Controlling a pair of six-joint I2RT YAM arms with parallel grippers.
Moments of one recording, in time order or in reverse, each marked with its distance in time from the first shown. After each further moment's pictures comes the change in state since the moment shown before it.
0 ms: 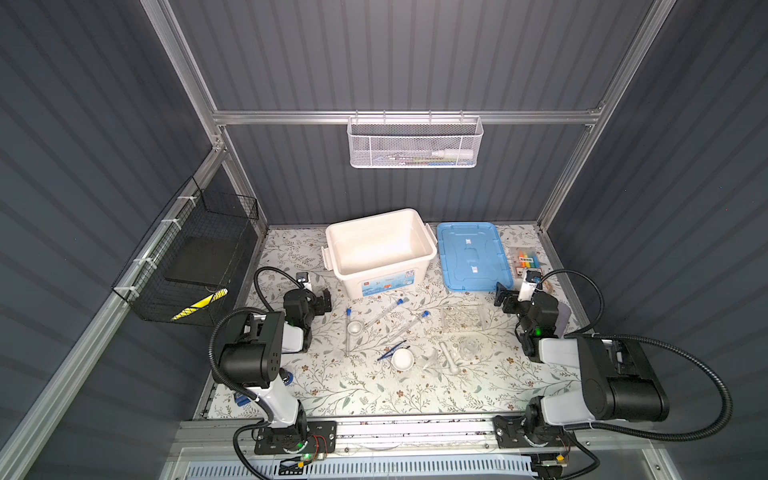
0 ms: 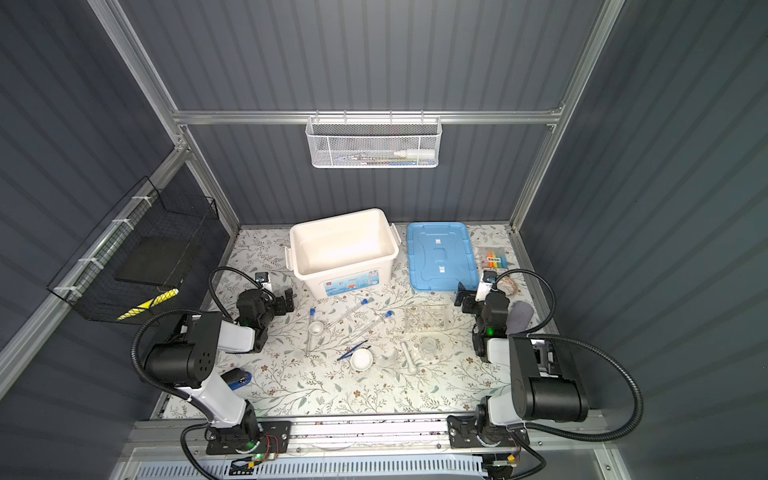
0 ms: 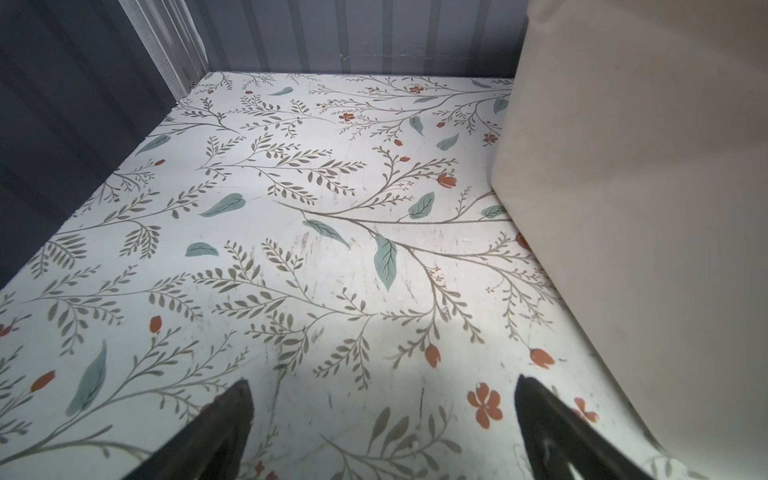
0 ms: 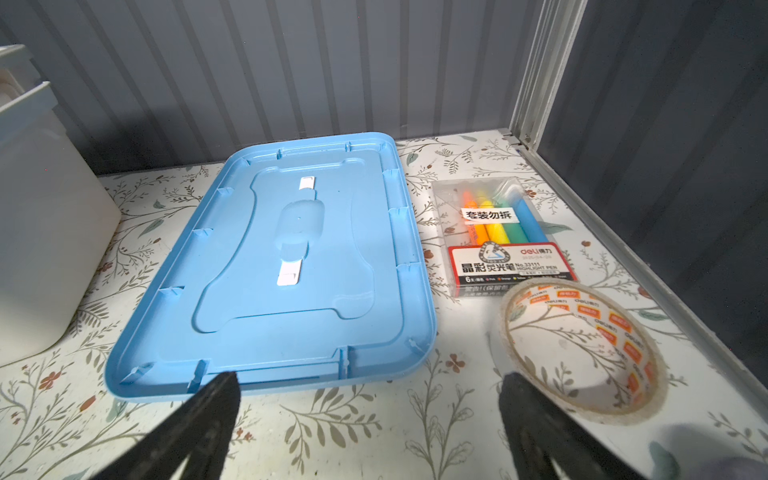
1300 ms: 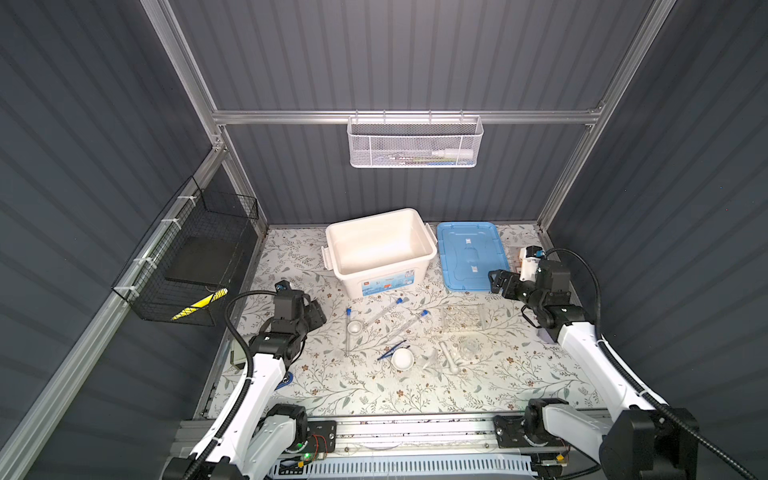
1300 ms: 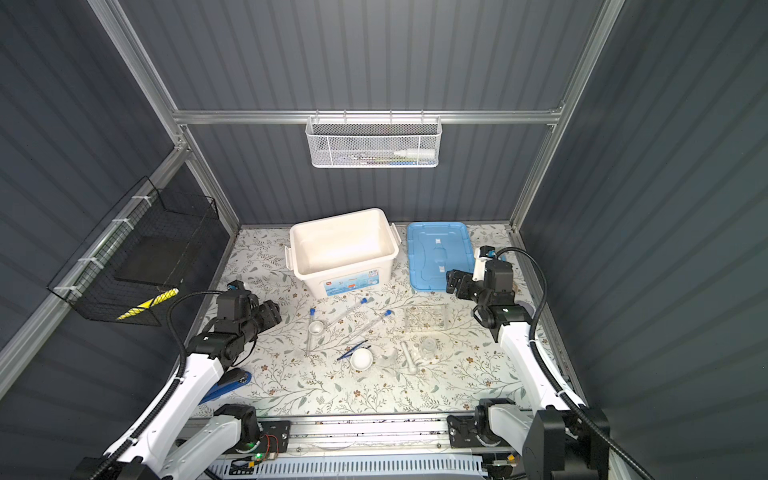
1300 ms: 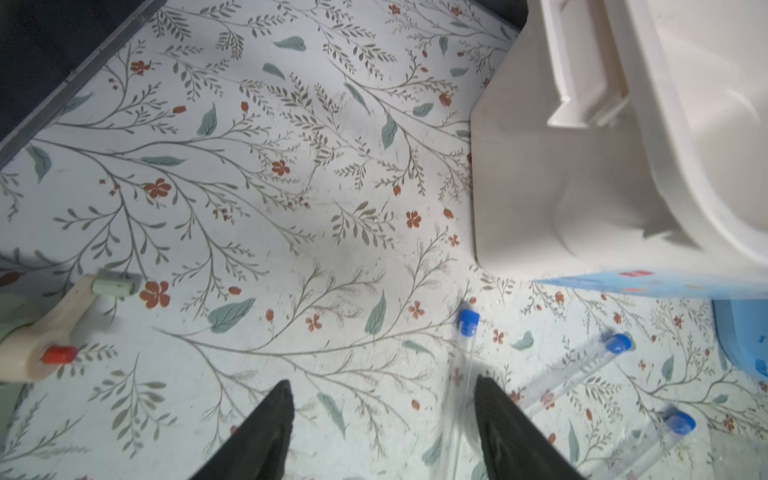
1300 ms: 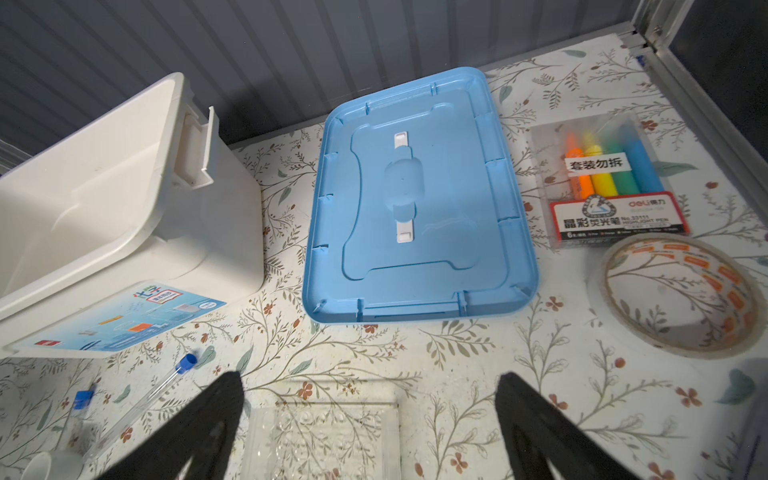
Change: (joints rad) left arm -0.141 -0.822 0.148 -1.305 -0.091 -0.502; right arm 0.093 -0.354 0.443 -1.075 -0.143 0.200
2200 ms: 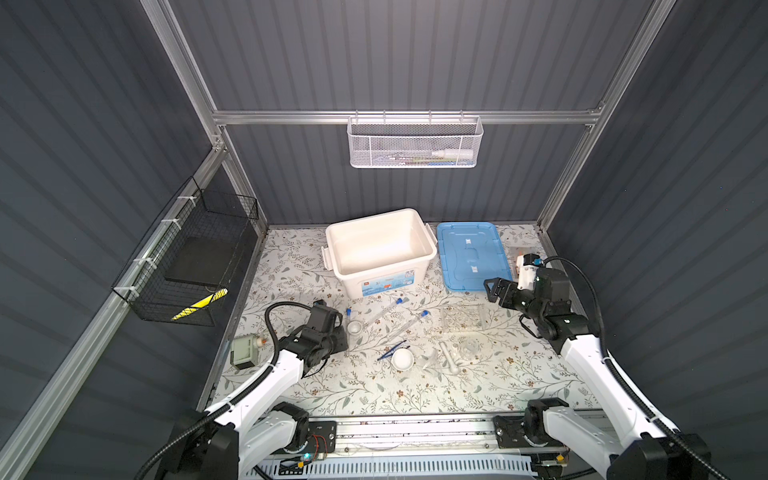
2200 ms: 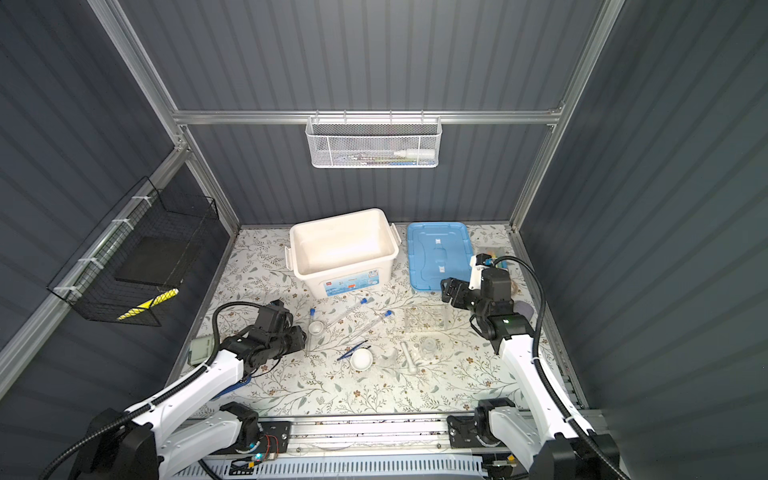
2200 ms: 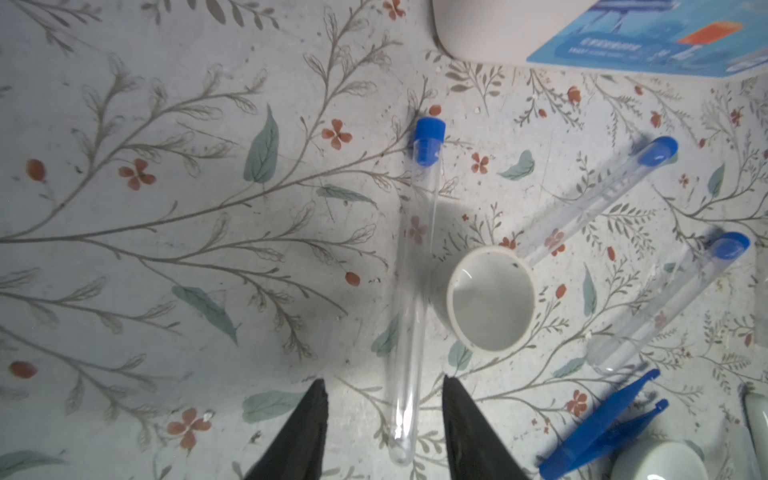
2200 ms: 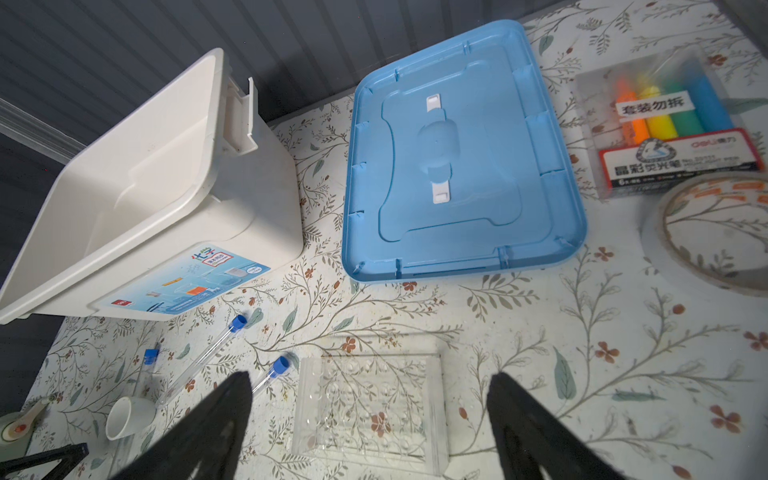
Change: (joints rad) left arm -0.274 0.185 -0.112 0.063 0.074 -0.076; right arm 0.069 -0.110 -0.042 -0.096 -0.010 0.109
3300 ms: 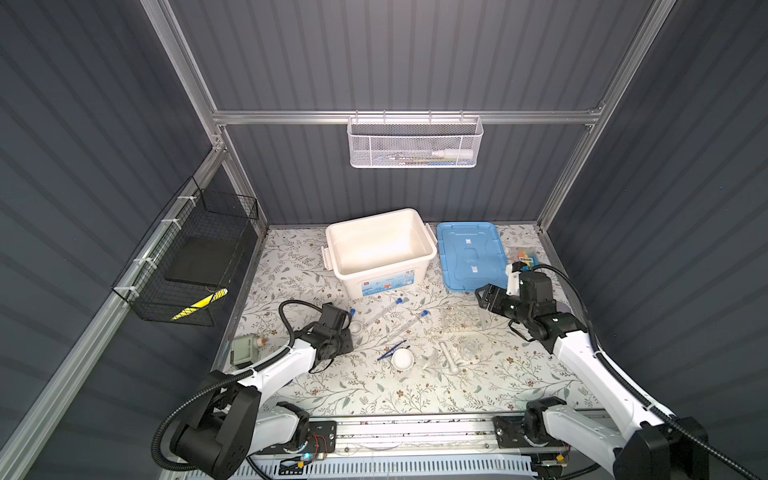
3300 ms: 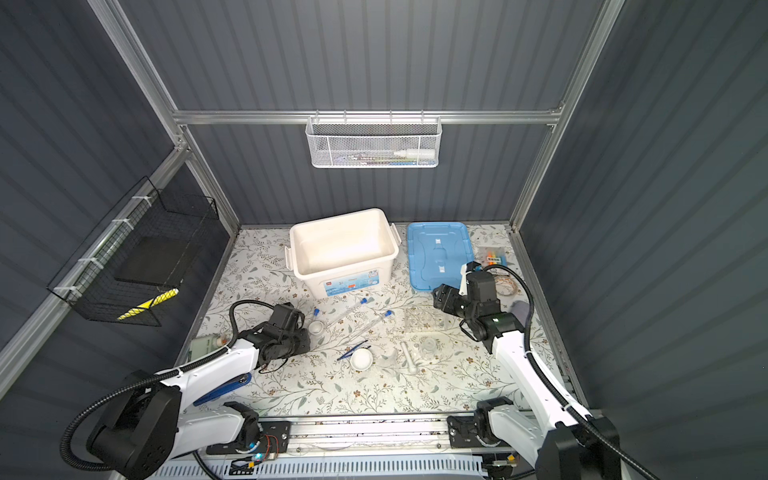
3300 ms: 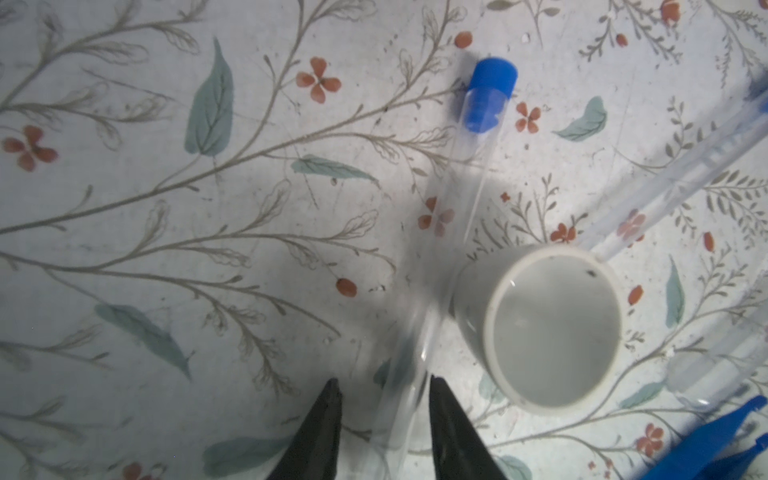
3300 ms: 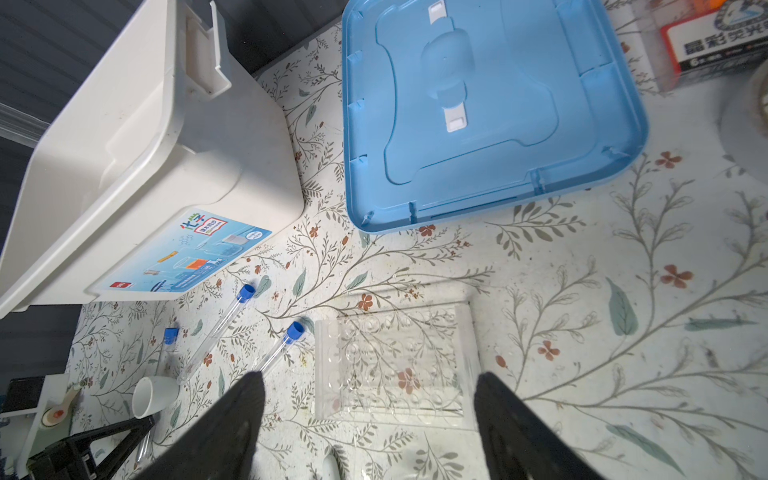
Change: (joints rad) left arm -0.030 0.172 0.009 0.071 -0.034 0.003; right arm 0.103 0.053 -0.005 -0.047 0.049 0.147
